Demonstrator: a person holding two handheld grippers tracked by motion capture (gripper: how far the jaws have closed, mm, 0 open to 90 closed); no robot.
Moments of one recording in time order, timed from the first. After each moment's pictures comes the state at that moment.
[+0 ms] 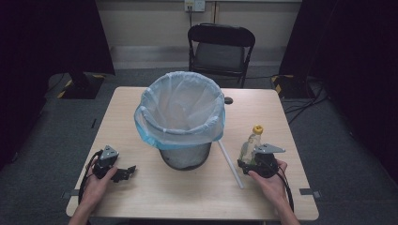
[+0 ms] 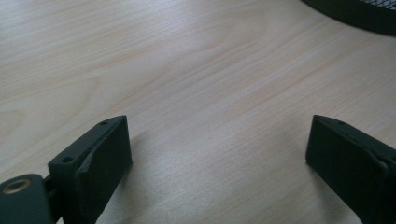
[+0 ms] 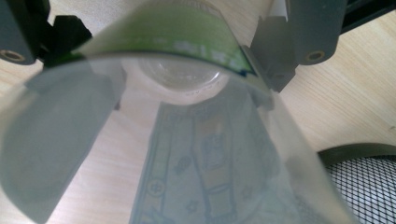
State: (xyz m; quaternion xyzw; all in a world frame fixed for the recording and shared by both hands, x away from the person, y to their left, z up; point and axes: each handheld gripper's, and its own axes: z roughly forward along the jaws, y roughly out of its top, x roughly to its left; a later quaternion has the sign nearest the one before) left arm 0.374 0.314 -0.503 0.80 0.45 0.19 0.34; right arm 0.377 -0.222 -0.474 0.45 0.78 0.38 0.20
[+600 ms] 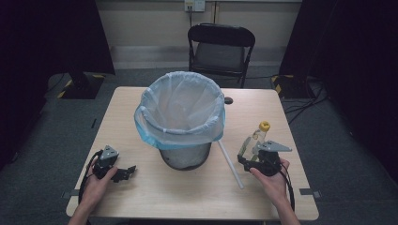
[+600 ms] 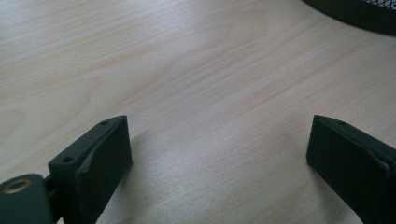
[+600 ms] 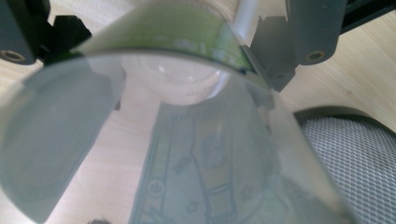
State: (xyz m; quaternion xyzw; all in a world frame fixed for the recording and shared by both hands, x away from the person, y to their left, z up) left arm 0.374 0.314 -0.503 0.80 0.45 0.19 0.34; right arm 0.372 -0.222 -0.450 0.45 0.76 0.43 0.20
